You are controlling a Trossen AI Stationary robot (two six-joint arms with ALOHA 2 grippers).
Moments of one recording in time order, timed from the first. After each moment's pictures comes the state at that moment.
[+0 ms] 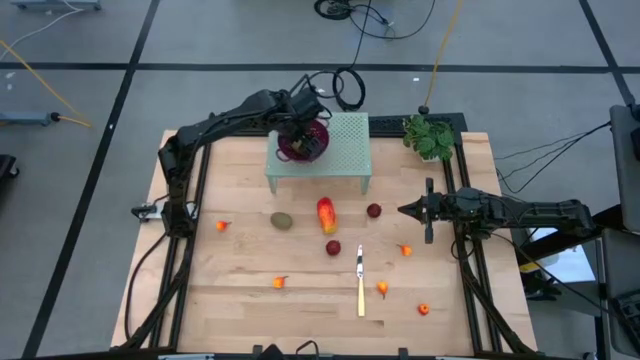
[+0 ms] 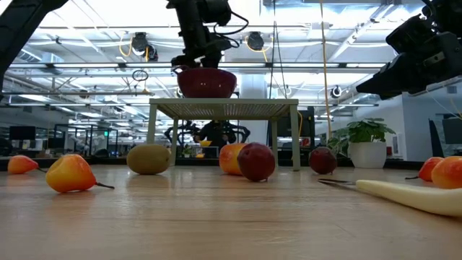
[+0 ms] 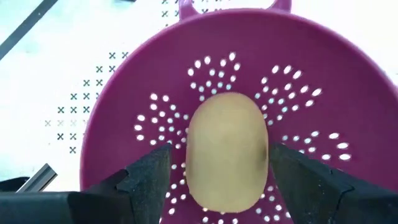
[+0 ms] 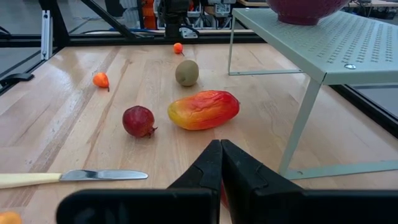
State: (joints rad) left arm 0.46 1.92 1.99 -1.20 -0.15 -0.27; right arm -0.04 0.22 0.14 -0.17 0.05 0.01
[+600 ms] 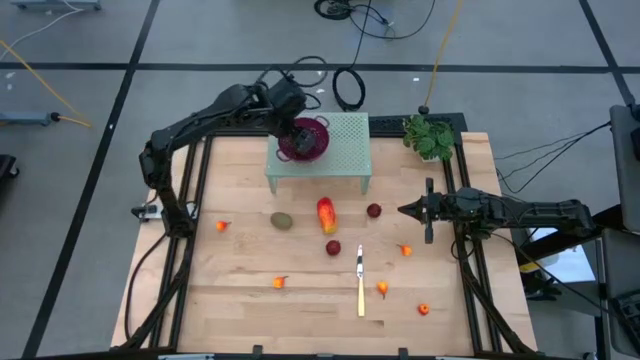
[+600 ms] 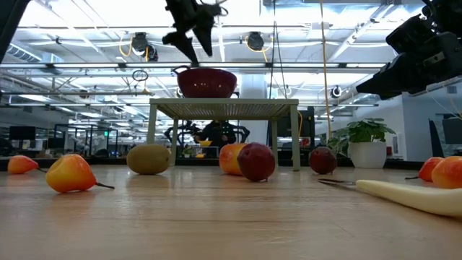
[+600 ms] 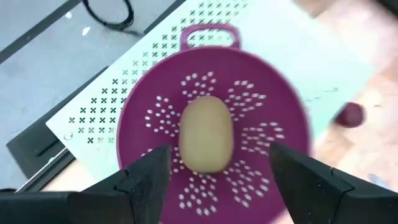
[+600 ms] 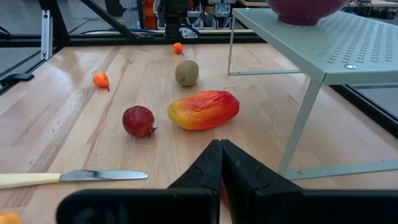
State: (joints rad) left arm 0.44 1.77 1.99 -1.20 -0.12 -0.31; right arm -0.04 0.22 0.14 -0.17 0.05 0.01
